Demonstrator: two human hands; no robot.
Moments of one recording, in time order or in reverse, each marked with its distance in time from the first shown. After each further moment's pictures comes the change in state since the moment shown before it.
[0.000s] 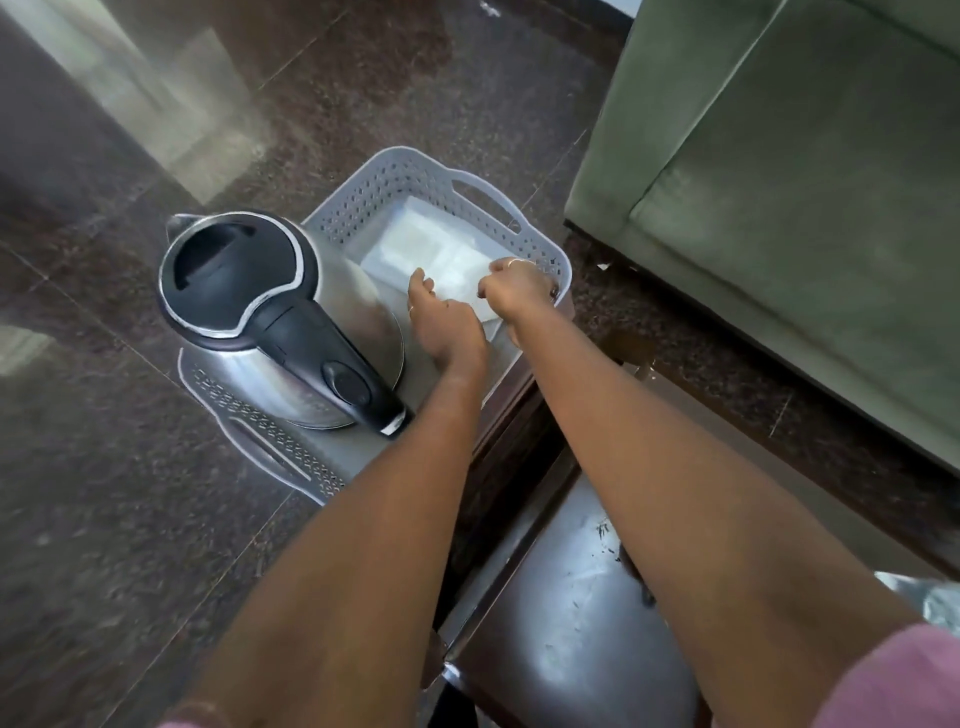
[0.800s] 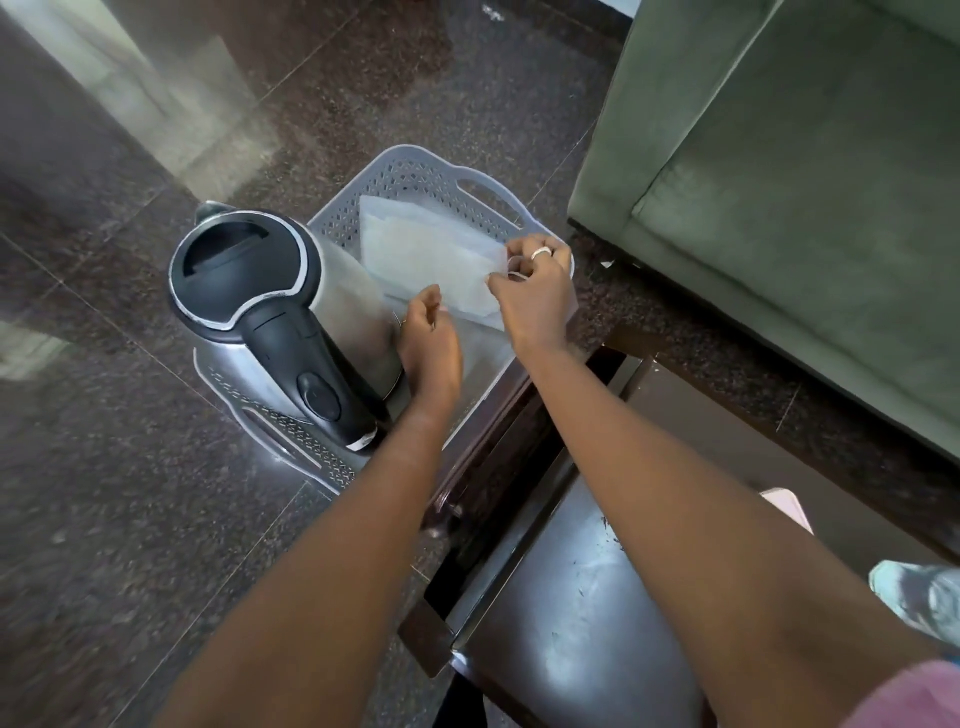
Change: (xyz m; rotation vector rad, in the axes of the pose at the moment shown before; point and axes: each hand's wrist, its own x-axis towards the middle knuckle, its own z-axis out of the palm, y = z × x) left_hand -0.005 -0.015 -0.043 0.039 -0.166 0.135; right_hand -0.032 0.019 0.005 0.344 0.432 -0.392
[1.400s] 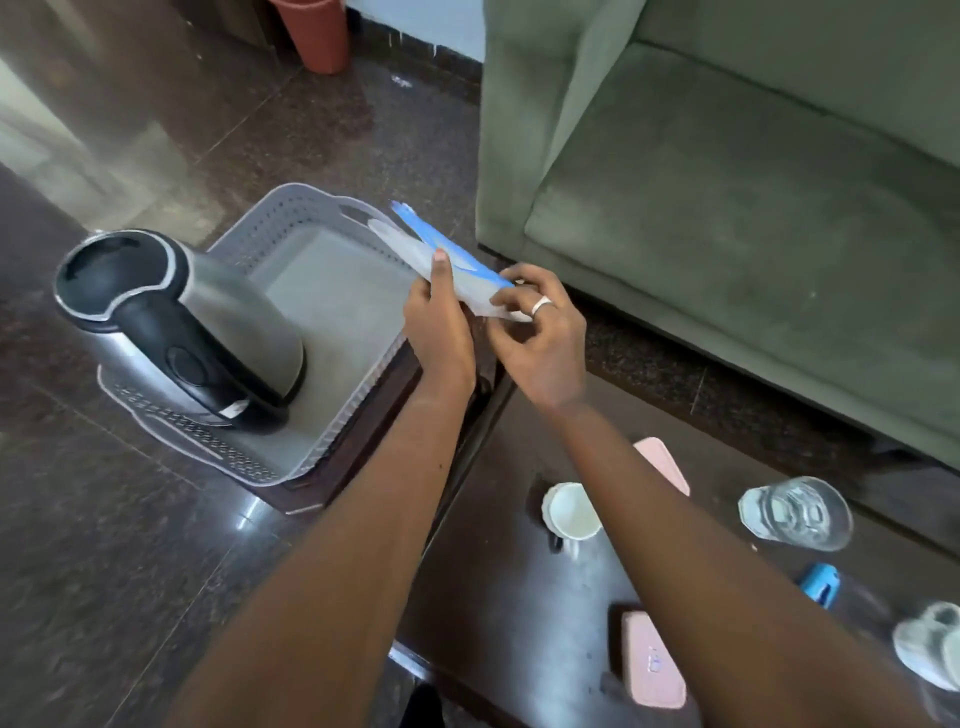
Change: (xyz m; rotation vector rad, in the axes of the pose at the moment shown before) left_hand -0.134 0.077 0.070 -0.344 -0.119 -0.028; right_hand -0.067 0.021 -0.168 -0.036 0.112 -0.544
